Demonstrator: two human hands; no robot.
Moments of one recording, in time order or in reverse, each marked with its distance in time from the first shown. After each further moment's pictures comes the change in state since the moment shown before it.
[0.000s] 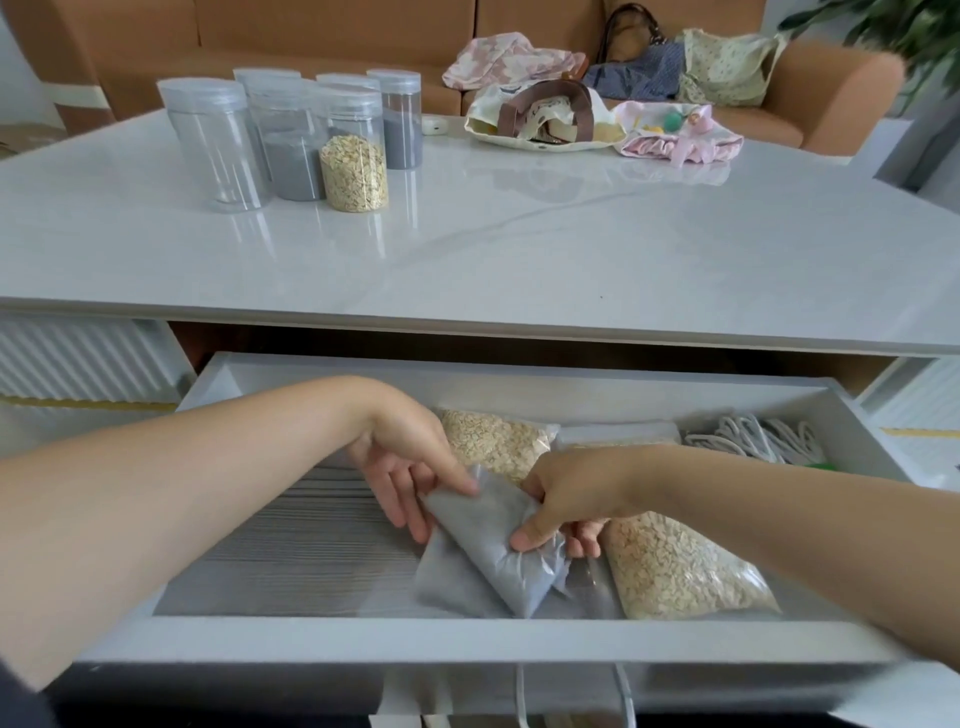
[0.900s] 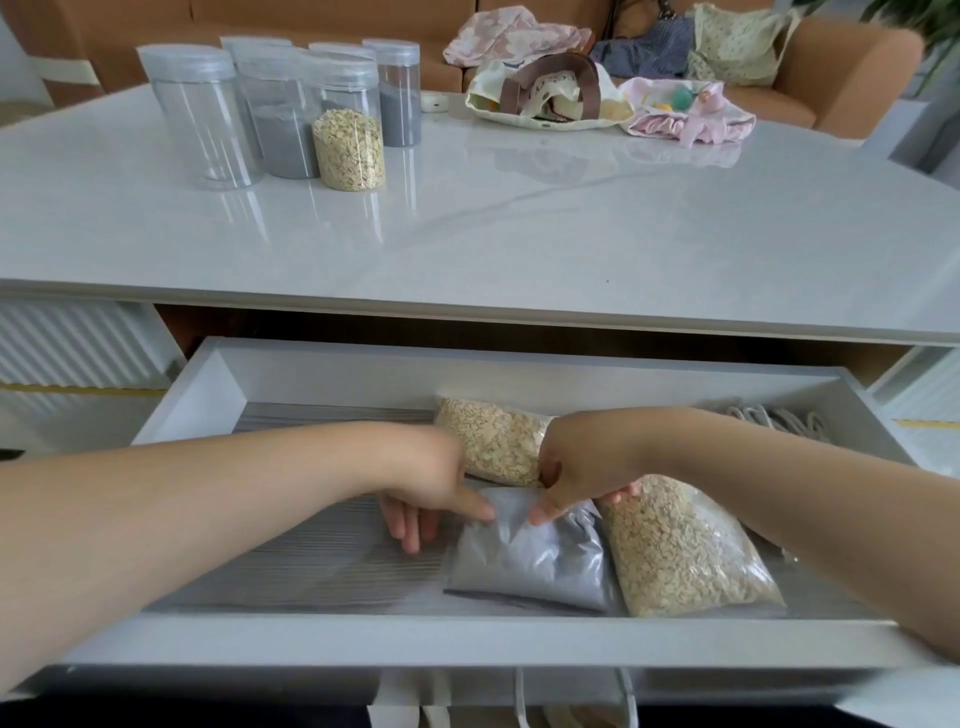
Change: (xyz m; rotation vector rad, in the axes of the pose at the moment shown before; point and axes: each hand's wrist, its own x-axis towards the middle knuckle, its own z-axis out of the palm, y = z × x) left_hand 0.020 -0.003 0.036 0.305 0.276 0.015; right_hand -0.008 -0.005 -0.020 -0.635 0.161 0.007
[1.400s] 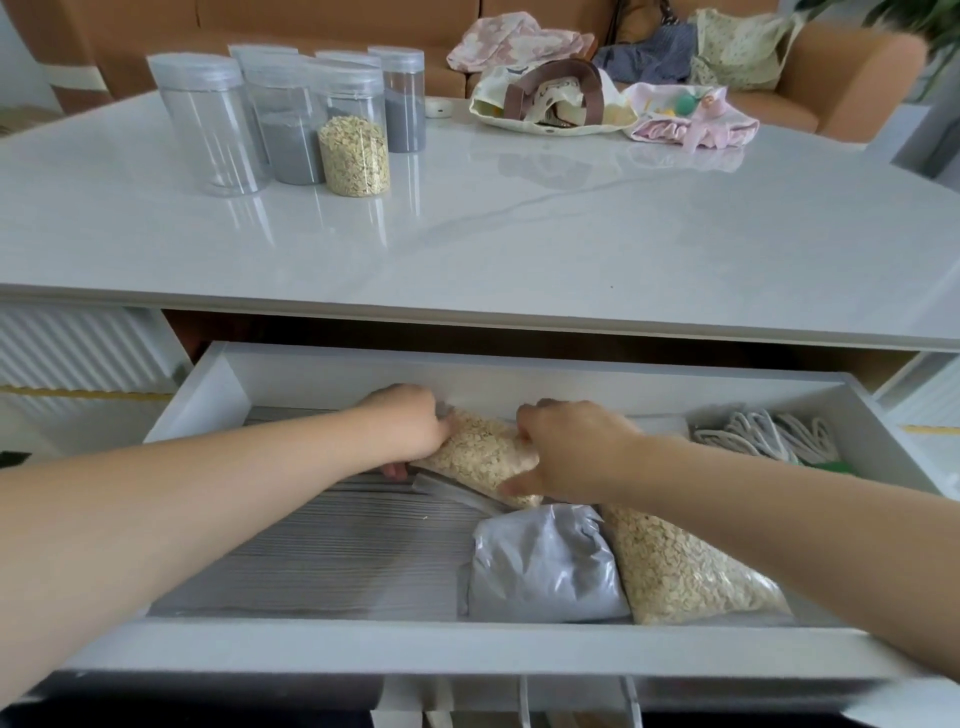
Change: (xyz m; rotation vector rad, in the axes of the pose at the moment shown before) left_hand 0.011 -0.010 -0.021 0.070 0.498 -0.060; right_hand 0.013 -0.016 0.012 -0.172 0.470 0.112
